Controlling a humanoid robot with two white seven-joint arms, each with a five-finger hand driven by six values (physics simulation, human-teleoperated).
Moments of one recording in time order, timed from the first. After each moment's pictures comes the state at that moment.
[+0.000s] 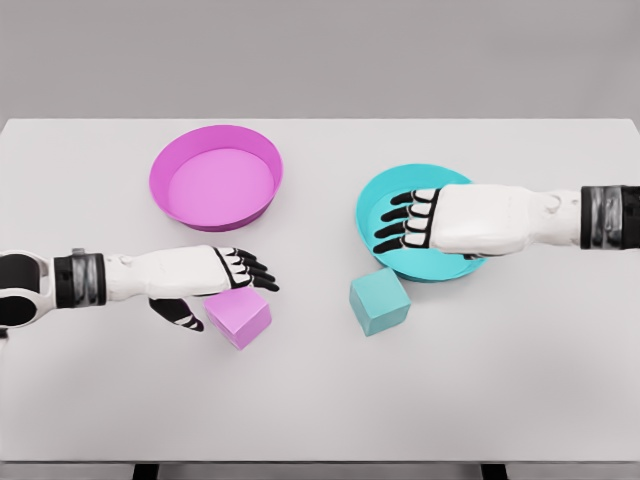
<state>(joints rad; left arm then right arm) -0.46 0.79 -0.70 -1.59 -0.29 -0.61 -0.52 -1.13 -1.07 1.35 -1.76 0.38 -0.61 0.14</state>
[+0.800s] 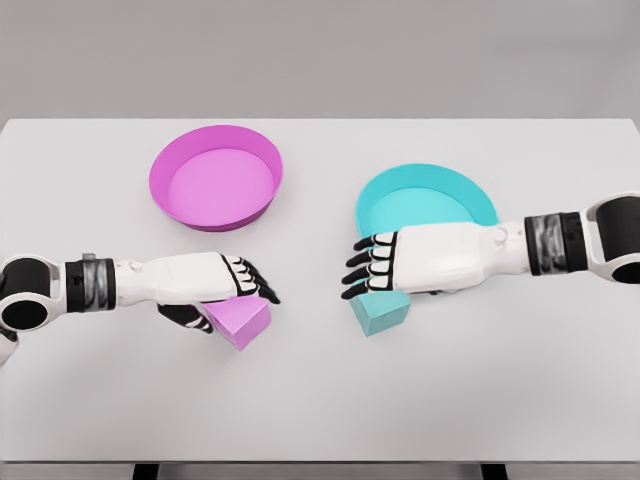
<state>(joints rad) -0.46 0.78 -0.72 -1.58 -0.32 -0.61 -0.52 -1.16 -0.97 1.47 -1.75 0.39 -0.61 0.15</state>
